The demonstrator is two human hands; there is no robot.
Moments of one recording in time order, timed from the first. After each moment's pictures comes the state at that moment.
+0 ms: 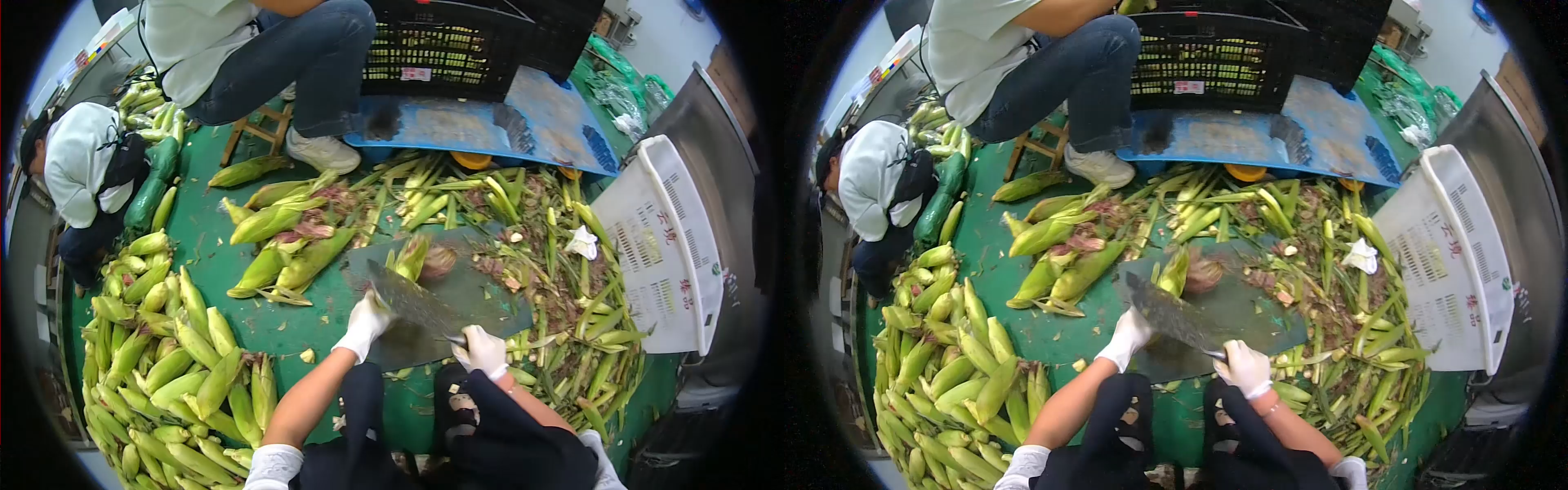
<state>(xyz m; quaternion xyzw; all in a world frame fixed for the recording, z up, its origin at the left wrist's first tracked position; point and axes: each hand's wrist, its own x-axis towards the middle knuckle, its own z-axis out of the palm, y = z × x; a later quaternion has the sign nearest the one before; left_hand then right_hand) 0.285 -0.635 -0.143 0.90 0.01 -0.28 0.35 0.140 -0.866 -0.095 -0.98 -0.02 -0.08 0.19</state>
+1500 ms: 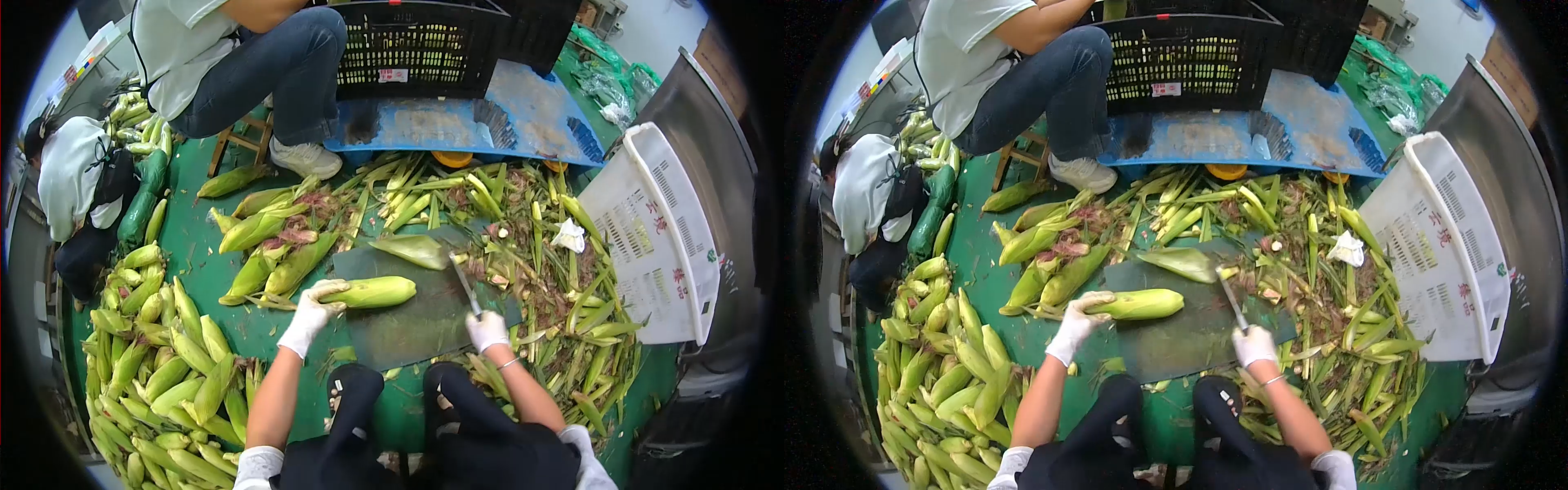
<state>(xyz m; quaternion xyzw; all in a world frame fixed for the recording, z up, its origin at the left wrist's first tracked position) 0.309 -0.569 -0.114 0.78 -0.16 -0.13 0.59 0.169 -0.920 -0.120 -0.90 0.32 0.11 0.28</state>
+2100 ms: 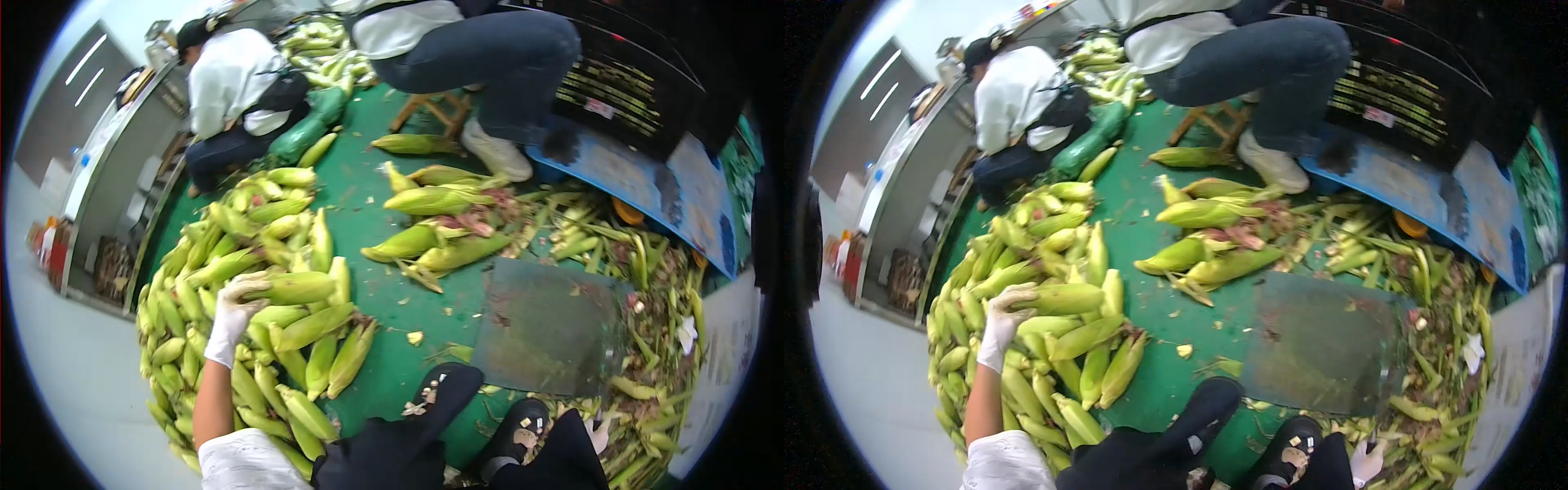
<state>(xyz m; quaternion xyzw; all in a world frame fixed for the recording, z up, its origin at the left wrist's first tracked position) 0.156 -0.274 0.087 0.89 0.16 0.09 0.42 0.034 -0.976 -0.167 -0.92 0.35 -0.05 0.15</state>
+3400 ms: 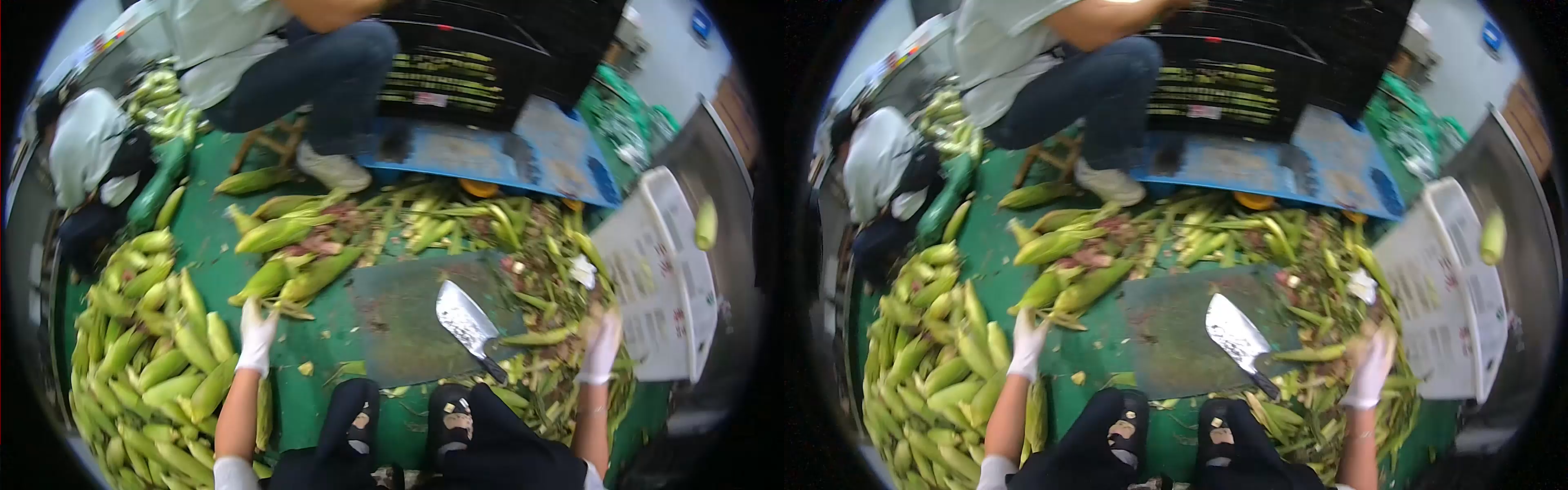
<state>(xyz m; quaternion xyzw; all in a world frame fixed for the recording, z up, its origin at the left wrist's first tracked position) 0.302 -0.408 -0.156 0.95 0.08 0.09 0.29 0.141 -1.014 0.033 -0.64 0.32 -0.28 0.64</state>
